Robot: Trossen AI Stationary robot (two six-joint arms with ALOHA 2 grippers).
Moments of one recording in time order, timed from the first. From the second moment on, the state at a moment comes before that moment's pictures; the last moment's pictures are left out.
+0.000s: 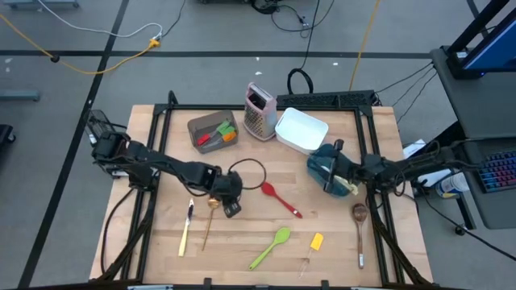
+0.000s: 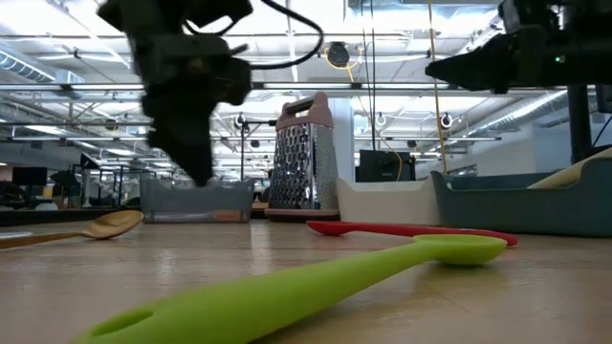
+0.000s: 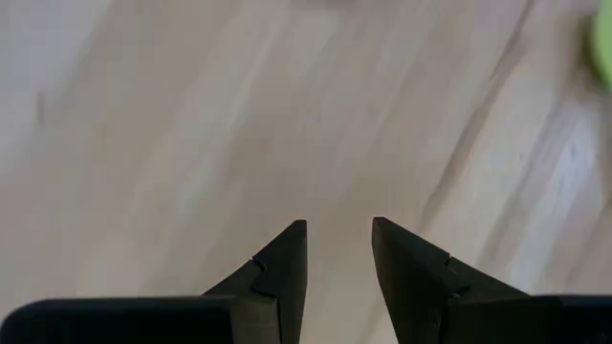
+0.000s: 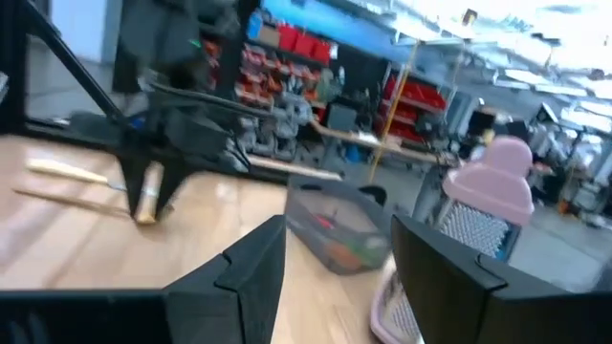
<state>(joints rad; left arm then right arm) -0.18 1.62 0.99 -0.52 0.01 -0.73 0.08 0.79 0.11 0.78 0.31 -0.30</state>
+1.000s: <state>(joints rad) -0.56 1.61 0.83 -0.78 0.40 -1.66 -0.10 0.85 0.13 0.85 0.15 -0.36</state>
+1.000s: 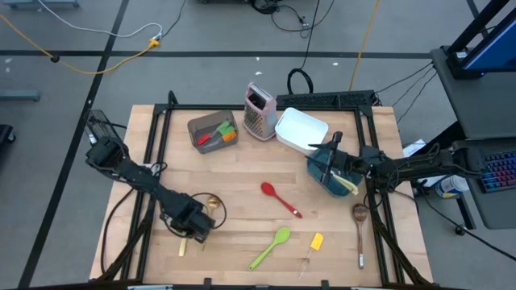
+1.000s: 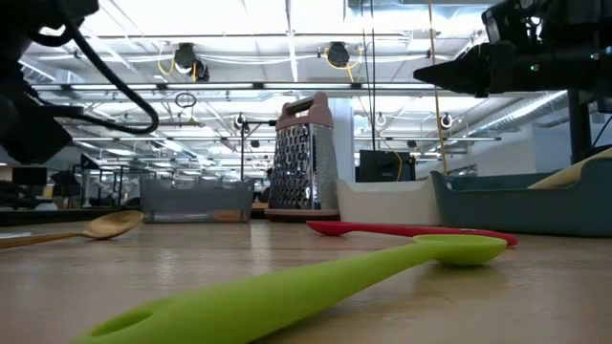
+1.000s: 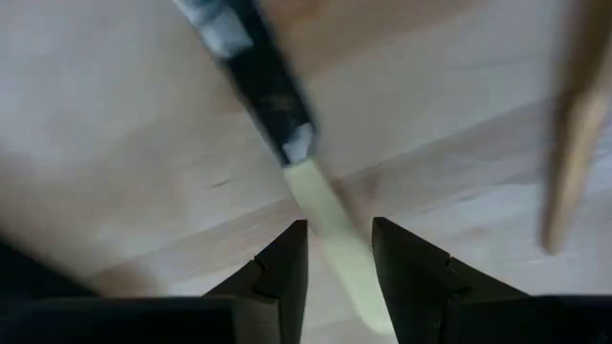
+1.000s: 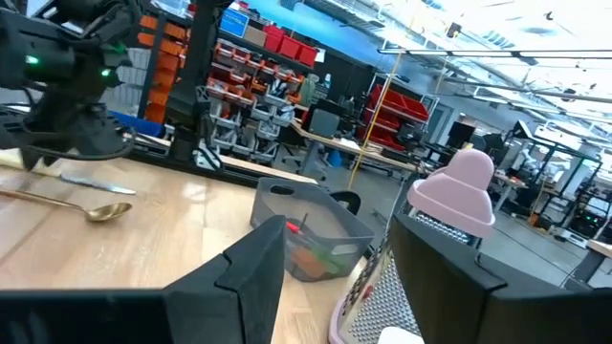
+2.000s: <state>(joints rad) -0.54 1.60 0.77 -0.81 0.26 -1.34 -0.10 0.85 0.13 0.84 0.10 -0.31</state>
